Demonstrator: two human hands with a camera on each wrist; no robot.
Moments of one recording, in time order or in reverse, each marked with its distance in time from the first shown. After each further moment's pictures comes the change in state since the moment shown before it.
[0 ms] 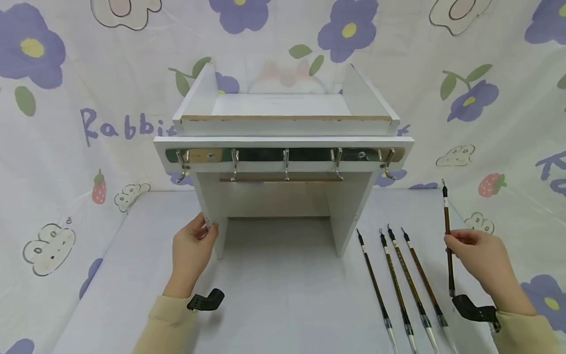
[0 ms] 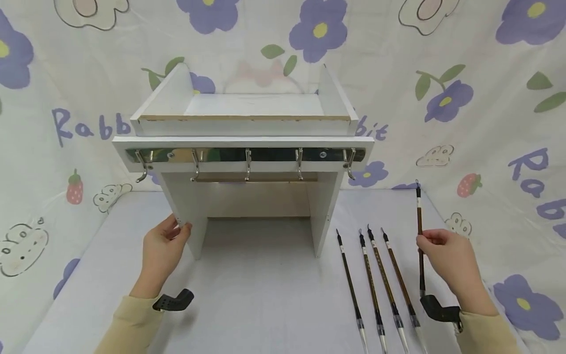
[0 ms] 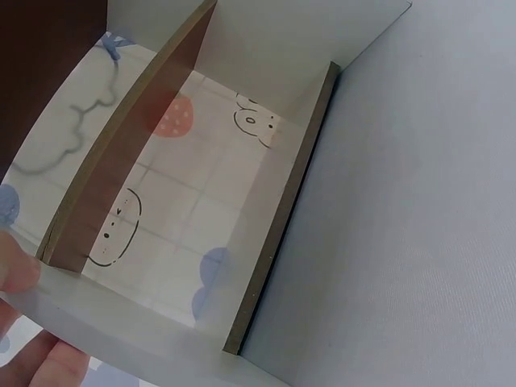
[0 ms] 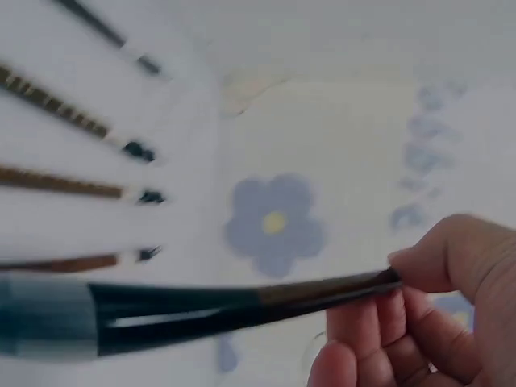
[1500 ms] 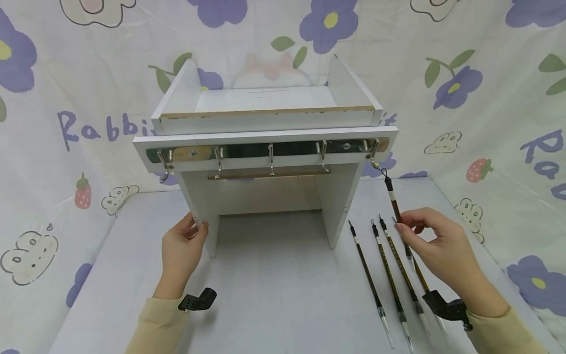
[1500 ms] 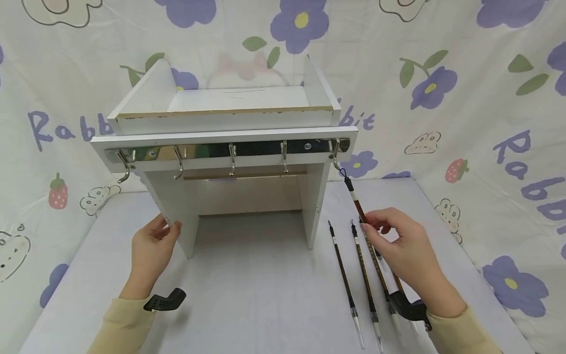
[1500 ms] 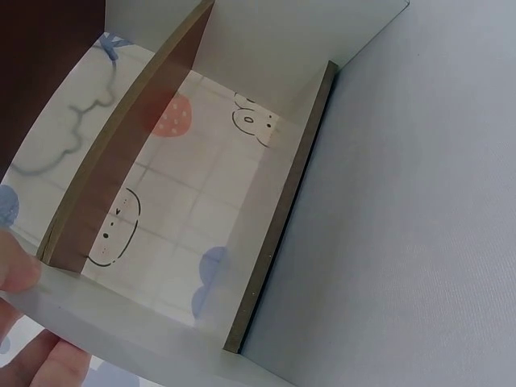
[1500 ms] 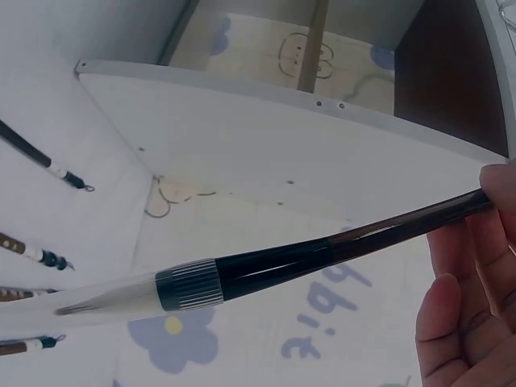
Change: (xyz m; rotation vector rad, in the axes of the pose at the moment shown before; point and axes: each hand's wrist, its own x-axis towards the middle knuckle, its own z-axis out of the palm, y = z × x) left_hand -0.003 0.004 0.002 -0.001 -0.007 -0.008; right_hand -0.046 -0.096 0.014 0.175 0.260 -0.668
